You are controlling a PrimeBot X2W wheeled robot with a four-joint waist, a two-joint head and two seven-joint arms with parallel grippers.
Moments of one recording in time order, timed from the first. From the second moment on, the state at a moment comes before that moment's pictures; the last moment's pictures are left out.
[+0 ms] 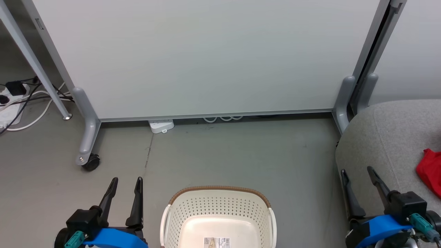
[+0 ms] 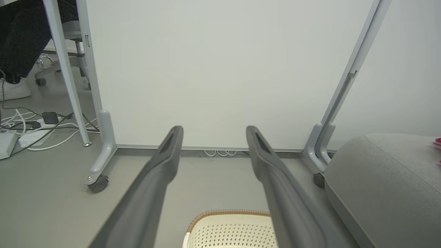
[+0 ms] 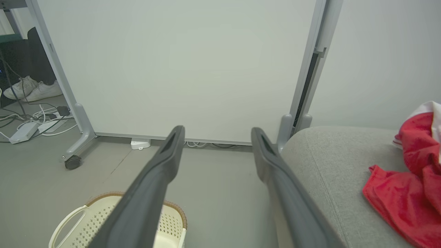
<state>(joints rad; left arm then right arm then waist) -0.13 0.06 -0.08 0.35 -0.24 -0.13 -0.26 -0.02 -0.13 -0.03 0.14 0.05 0.13 -0.09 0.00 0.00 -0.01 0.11</state>
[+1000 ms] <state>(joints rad) -0.13 0.06 -0.09 0.39 -0.24 -0.13 -0.26 -0.01 -0.09 -0.04 0.13 0.05 0.13 -0.10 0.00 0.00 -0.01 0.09</state>
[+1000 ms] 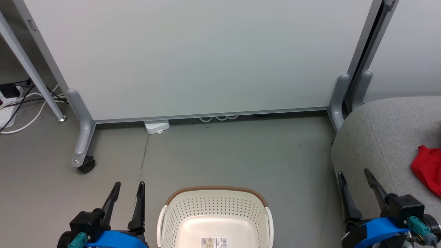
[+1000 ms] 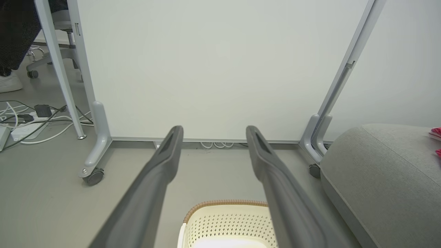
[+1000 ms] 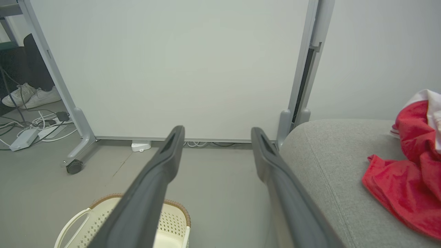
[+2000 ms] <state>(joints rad) -0.05 0.04 -0.06 0.44 -0.57 -0.13 -0.17 0.02 -0.08 -0.05 0.25 0.42 0.13 -0.04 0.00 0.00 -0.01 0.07</state>
